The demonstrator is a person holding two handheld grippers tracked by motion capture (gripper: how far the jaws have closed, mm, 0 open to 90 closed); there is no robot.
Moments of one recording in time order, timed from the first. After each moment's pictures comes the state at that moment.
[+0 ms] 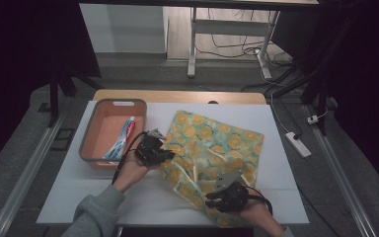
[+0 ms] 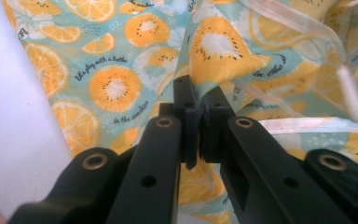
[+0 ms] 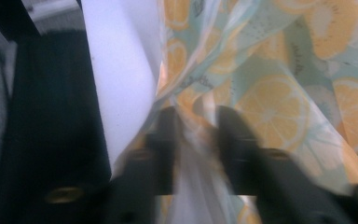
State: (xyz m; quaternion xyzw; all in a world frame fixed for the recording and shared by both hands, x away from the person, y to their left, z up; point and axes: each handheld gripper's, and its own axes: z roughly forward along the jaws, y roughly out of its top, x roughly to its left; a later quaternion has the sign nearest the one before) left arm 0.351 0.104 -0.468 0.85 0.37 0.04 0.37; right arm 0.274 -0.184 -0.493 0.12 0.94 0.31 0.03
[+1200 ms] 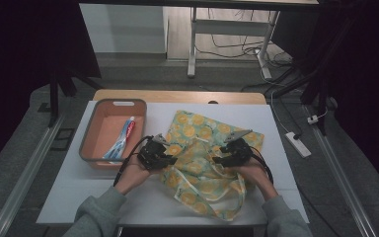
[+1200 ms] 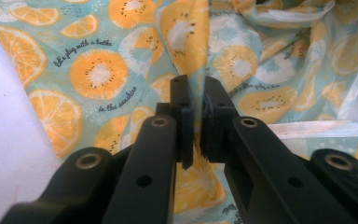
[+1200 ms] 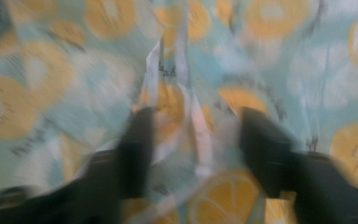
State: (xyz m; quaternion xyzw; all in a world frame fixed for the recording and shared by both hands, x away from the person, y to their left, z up) left arm 0.347 0.096 -0.478 0.87 0.35 0.03 0.35; right arm 0.406 -0.209 -0.499 0.27 0.90 0.34 0.11
